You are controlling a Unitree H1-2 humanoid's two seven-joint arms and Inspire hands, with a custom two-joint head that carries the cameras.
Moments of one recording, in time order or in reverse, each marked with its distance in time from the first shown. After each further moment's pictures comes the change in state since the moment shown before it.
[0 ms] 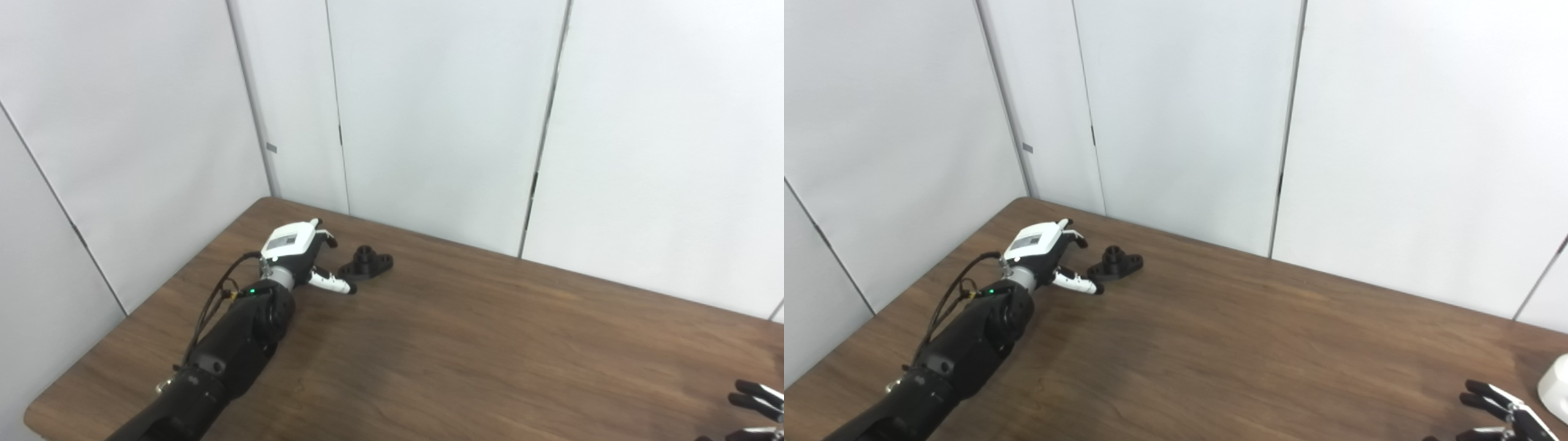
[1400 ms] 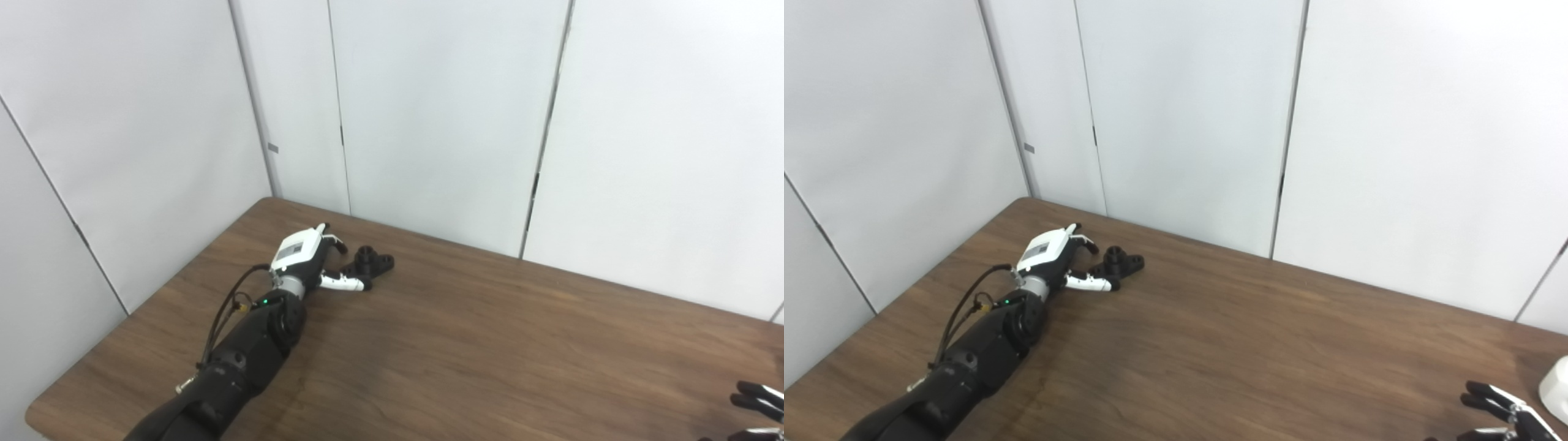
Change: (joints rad) left arm -0.091 -0.071 -0.016 0.337 -0.164 -0.212 0.235; right arm 0.023 0.002 0.004 -0.058 0.000 0.023 0.002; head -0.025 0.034
